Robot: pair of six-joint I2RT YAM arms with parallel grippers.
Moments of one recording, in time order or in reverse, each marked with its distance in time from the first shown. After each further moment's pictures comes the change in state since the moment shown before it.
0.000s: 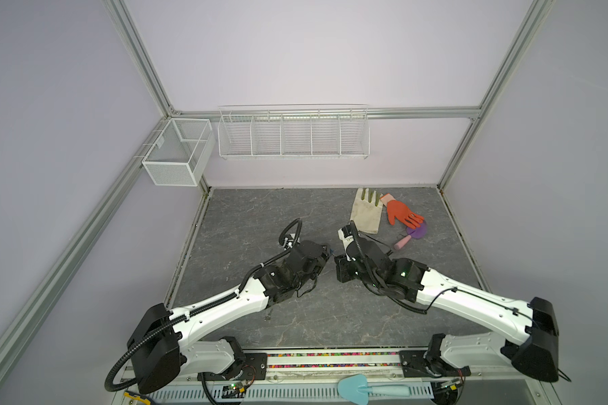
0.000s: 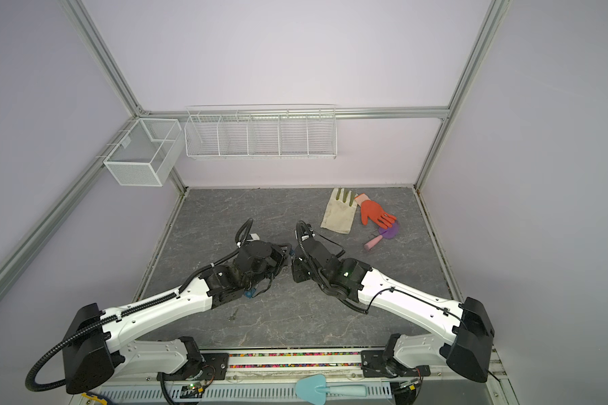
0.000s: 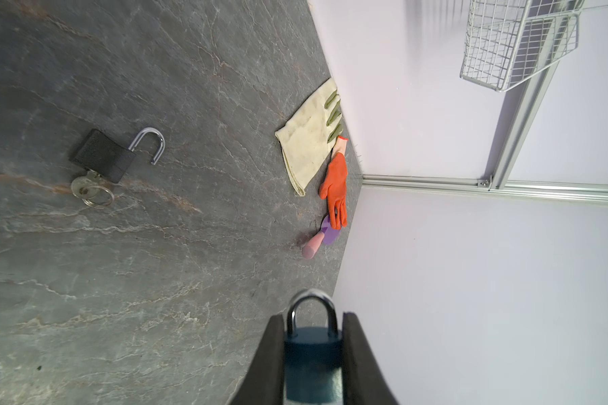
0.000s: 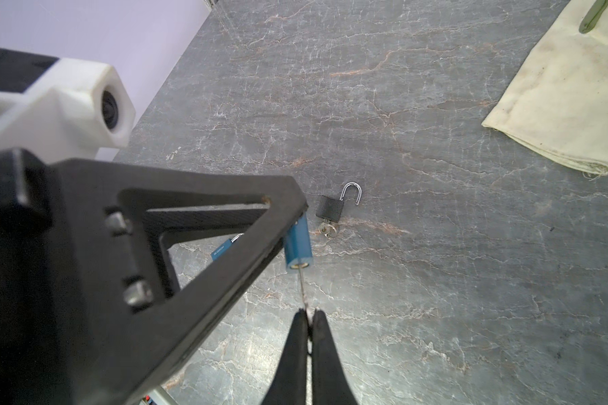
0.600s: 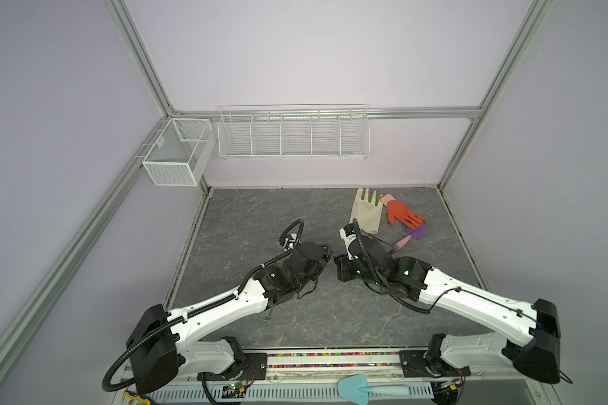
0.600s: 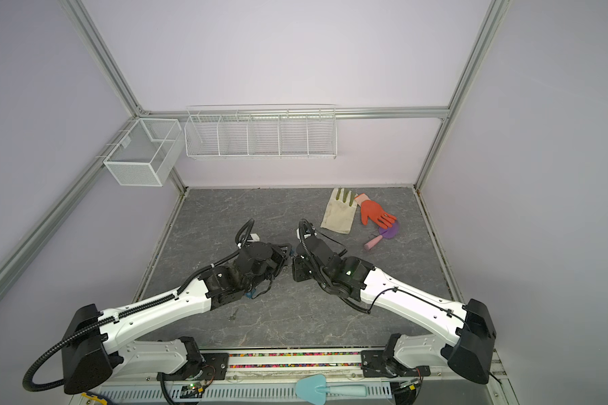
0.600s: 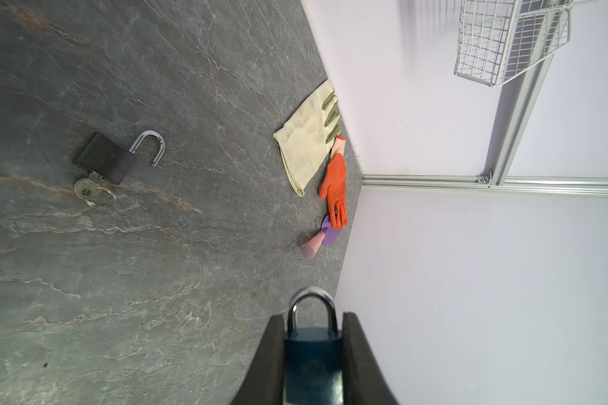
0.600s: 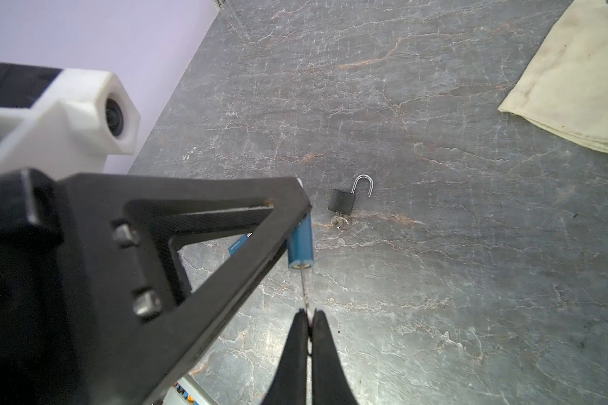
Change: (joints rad) left arm -0.028 -0.014 0.008 -0.023 -0.035 0.008; right arm -0.011 -0.016 0.018 -0.029 -0.052 0.050
